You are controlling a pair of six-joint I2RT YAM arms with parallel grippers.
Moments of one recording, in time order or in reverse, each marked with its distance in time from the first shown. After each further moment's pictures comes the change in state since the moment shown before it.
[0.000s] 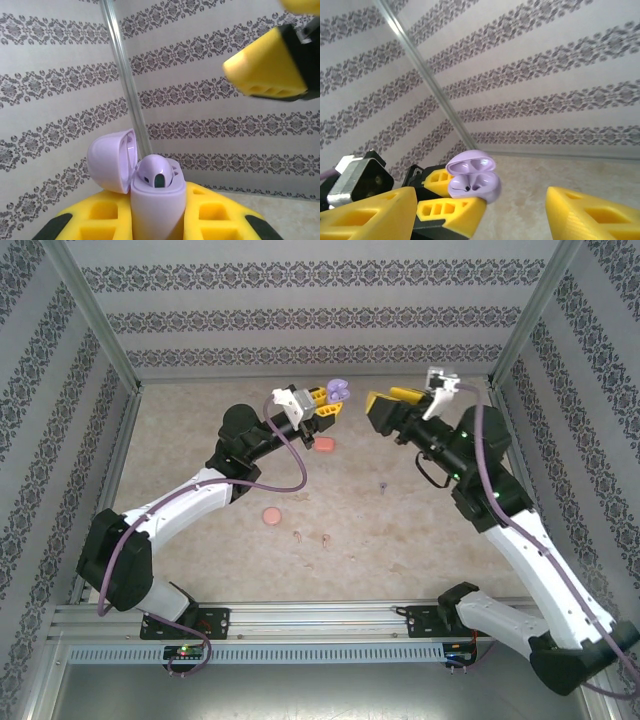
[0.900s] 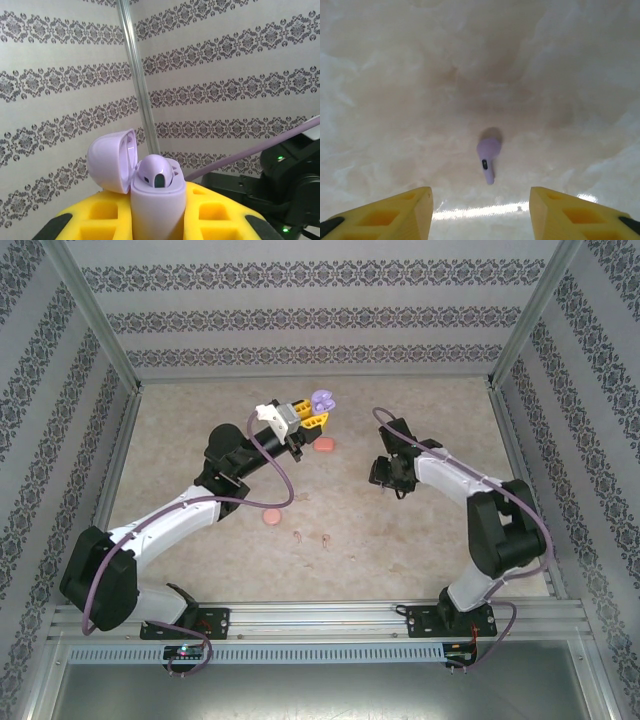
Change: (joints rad) left arm 0.000 -0.126 -0.170 0.064 -0.063 -0.026; right arm -0.105 0.715 -0.069 -0.470 0.232 0.104
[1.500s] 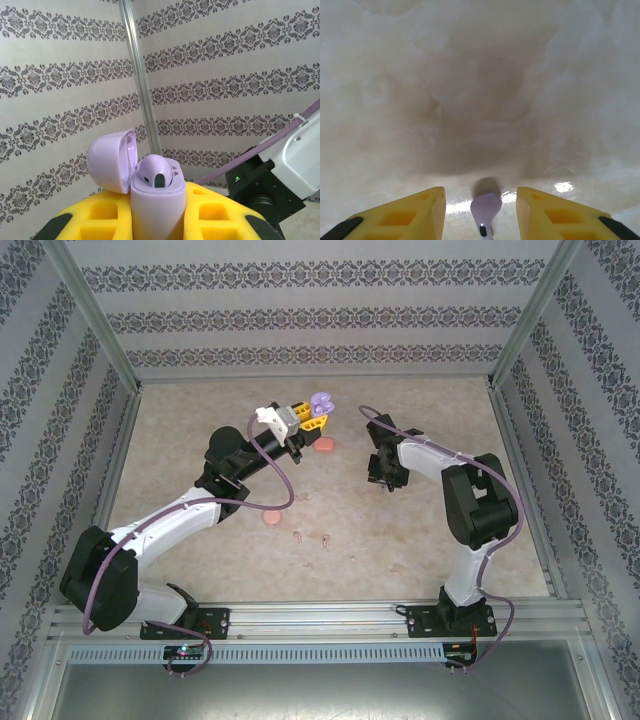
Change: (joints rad) left arm 0.000 -0.001 -0.019 0.018 -0.008 0.000; right arm 0.013 0.213 0.146 -0.052 0.066 -0.001
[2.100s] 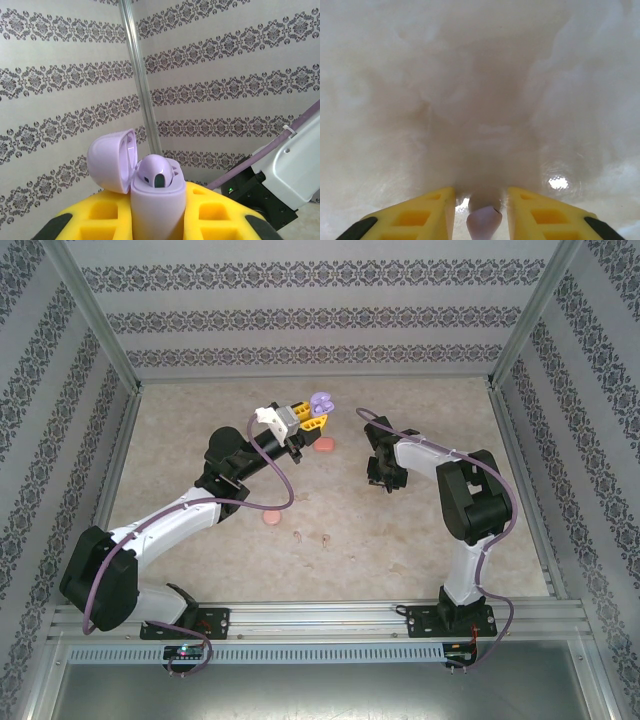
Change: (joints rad) left arm 0.000 0.000 -0.001 0.005 0.000 0.001; right arm 0.002 0.037 0.010 -0.008 0.009 -0.001
